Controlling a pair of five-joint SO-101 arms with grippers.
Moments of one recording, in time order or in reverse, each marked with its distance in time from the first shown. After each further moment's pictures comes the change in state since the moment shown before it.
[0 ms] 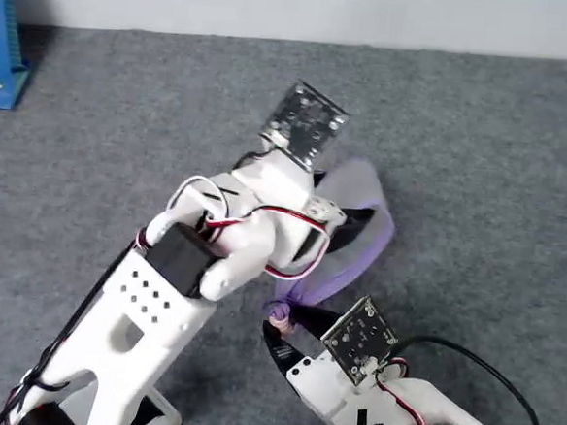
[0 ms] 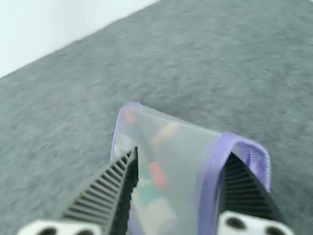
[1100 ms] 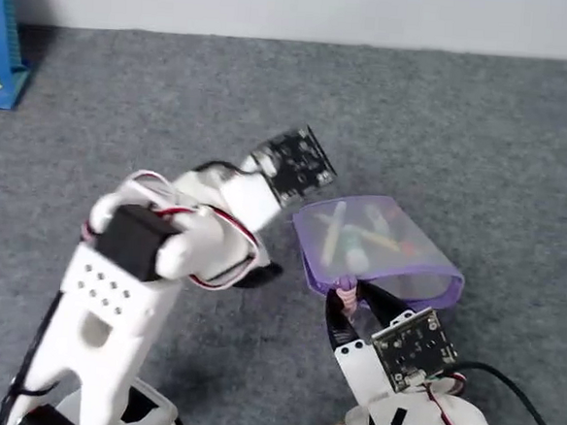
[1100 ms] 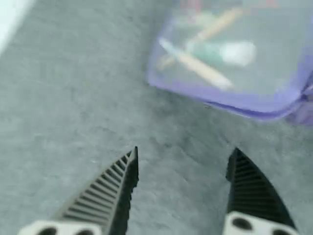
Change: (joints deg) left arm -9.1 0.0 -6.2 30.9 -29.2; right arm 23.1 -0.2 -9.7 4.3 9.5
